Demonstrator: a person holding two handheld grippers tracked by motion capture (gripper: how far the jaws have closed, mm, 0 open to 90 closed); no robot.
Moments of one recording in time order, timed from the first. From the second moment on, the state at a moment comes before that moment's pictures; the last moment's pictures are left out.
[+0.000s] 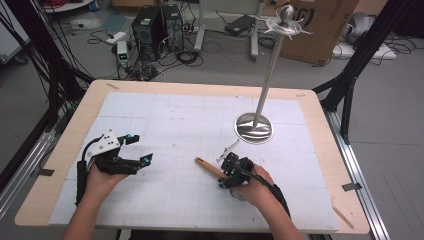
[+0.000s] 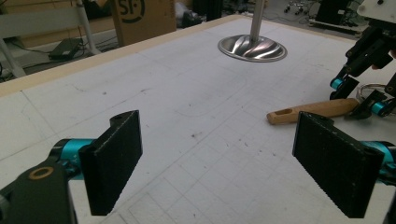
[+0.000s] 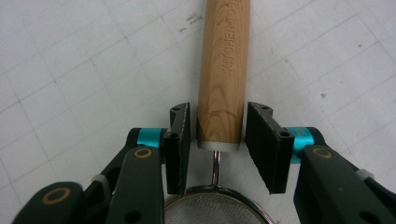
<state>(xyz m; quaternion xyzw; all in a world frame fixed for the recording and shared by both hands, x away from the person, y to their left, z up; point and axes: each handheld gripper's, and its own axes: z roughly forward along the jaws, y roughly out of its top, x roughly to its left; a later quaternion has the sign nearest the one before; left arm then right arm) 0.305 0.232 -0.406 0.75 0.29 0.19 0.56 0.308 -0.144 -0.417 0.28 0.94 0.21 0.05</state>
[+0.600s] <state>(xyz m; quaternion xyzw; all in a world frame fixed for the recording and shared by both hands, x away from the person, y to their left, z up) 0.305 0.234 -0.405 0.75 0.29 0.20 0.56 0.301 -0.134 -0.415 0.29 0.94 0.18 0.08</state>
